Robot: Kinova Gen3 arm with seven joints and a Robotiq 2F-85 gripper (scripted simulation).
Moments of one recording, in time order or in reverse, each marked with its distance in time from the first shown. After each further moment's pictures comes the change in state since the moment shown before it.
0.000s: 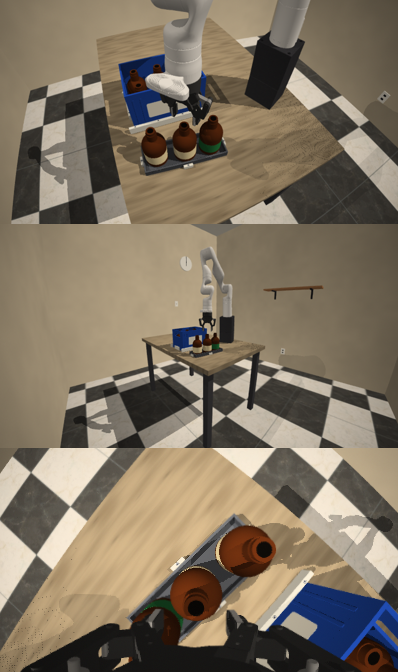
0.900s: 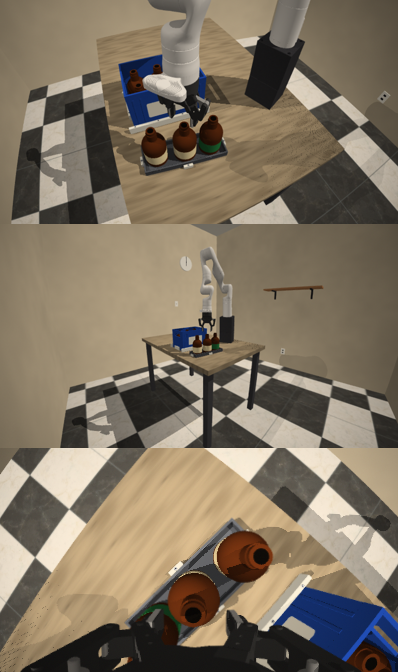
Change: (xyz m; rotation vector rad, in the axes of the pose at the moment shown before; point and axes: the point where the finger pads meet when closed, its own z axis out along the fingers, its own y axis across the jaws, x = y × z) arm 0.007 0.003 0.000 -0.004 0.009 0.002
